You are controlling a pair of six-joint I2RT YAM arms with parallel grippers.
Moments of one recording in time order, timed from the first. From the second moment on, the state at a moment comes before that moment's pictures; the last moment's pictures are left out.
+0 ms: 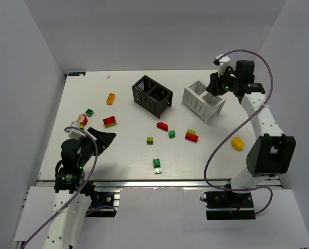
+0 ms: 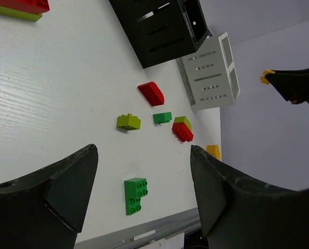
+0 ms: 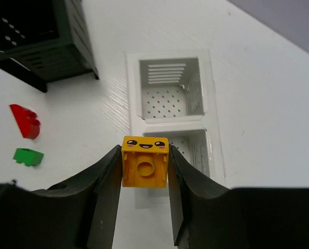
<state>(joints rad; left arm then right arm) -0.06 0.35 0.45 -0.40 0.31 -0.88 0.05 1.55 1.45 -0.47 -0.53 -0.39</state>
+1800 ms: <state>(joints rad) -0.05 1.15 1.04 -0.73 -0.16 -0.62 -0.02 1.20 1.04 -0.67 -1.02 -0.87</state>
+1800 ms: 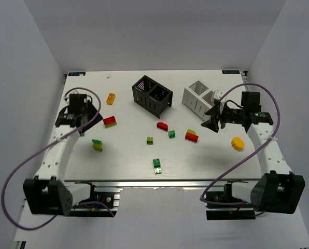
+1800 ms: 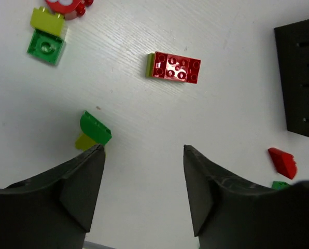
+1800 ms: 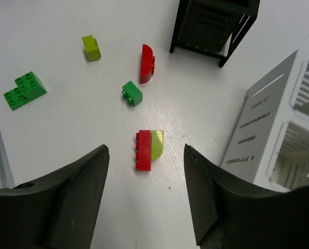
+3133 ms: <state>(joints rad) -0.09 2.22 1.71 -0.32 -0.07 0.02 -0.03 1.24 1.01 -0.58 -0.92 -0.72</state>
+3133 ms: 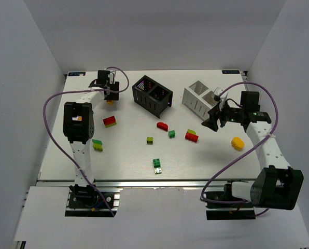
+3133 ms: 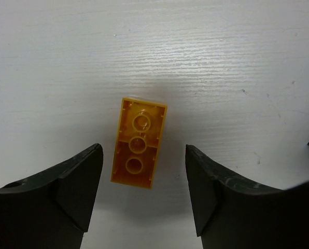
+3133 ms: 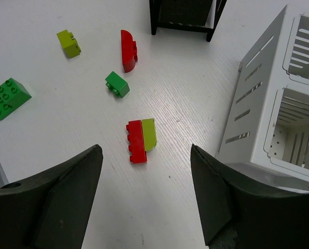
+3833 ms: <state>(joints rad) -0.09 2.18 1.56 -0.21 -0.03 -0.01 -0.03 1.24 1.03 -0.58 -0.92 -0.69</state>
